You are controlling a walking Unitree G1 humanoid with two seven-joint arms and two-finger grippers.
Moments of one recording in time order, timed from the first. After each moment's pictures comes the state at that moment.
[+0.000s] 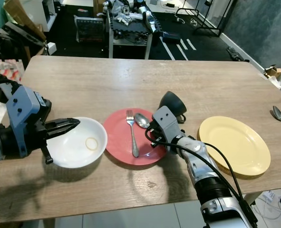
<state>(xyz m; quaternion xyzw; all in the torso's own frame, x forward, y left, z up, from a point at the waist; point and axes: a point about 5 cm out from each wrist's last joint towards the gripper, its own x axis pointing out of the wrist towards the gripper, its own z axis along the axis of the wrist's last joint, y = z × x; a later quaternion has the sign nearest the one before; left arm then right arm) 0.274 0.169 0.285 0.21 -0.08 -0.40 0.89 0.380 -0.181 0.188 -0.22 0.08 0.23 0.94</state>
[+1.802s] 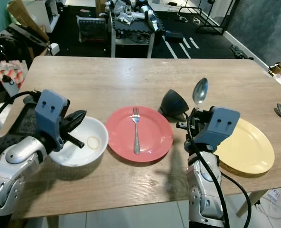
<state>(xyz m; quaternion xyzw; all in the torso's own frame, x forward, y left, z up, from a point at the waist) 0.309 0.134 0.254 0.10 -0.10 -0.20 0.97 0.308 -0.206 0.236 0.08 -0.20 -0.11 0.97</state>
